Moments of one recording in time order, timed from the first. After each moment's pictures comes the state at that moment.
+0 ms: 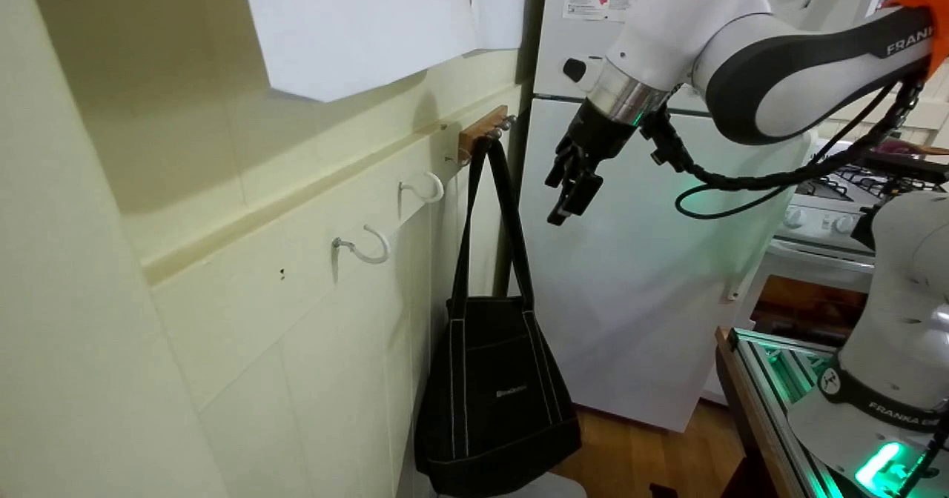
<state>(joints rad) -0.04 -0.42 0.06 -2.53 -0.32 2.47 -0.03</state>
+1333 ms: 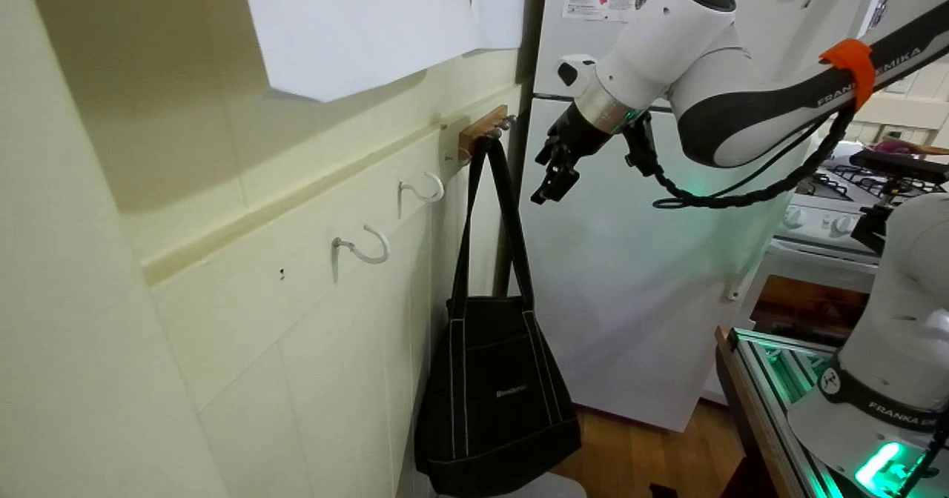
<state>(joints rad) -0.22 -0.35 0.08 -2.52 -0.68 2.67 0.16</state>
